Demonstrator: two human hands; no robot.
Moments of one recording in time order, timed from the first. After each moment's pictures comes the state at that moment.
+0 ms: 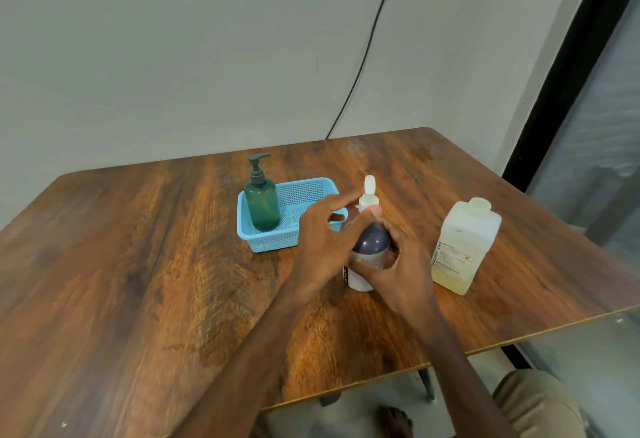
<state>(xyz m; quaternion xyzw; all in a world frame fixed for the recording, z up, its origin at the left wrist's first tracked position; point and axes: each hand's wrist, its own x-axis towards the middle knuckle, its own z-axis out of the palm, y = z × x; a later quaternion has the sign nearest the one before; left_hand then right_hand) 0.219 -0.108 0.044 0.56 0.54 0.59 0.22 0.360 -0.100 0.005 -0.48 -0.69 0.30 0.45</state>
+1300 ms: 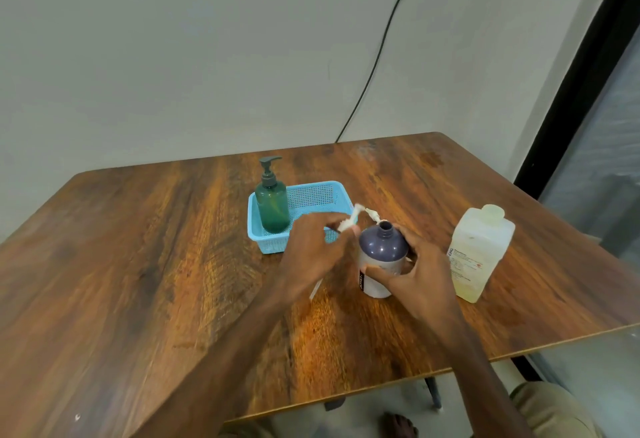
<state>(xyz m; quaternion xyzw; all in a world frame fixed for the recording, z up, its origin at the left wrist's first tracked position) 0.181 -0.111 0.035 0.63 0.63 0.44 0.14 0.374 -0.098 0.010 -0.51 -0.71 0.29 0.40</state>
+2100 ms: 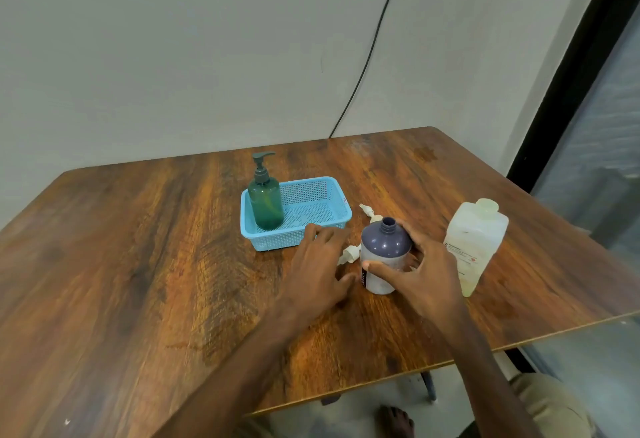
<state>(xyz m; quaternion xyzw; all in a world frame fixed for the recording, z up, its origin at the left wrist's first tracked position) 0.193 -0.125 -0.006 0.72 0.63 0.27 0.00 0.387 -0.099 0.011 -0.51 -0.70 0.29 0.41</state>
